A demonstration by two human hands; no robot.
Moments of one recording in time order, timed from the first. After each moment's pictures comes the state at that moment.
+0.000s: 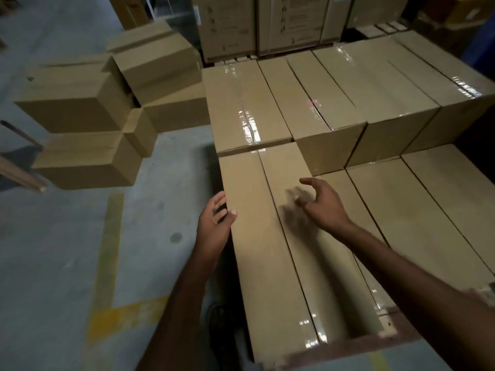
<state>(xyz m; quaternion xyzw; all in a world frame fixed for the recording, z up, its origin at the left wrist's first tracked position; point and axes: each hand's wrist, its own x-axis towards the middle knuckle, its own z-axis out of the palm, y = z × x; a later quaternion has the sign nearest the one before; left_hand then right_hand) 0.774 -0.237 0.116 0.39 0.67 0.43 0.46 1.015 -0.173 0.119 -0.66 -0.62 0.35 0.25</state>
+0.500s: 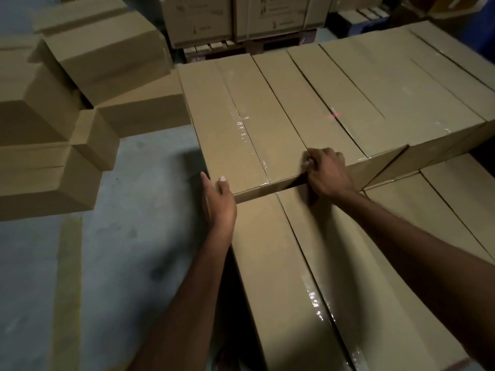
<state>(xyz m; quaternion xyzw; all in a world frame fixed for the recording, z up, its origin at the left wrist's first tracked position) 0.731 0.045 0.039 0.34 0.75 0.42 0.39 0.960 0.091 0.061 -0.73 -0.64 0.19 0.13</state>
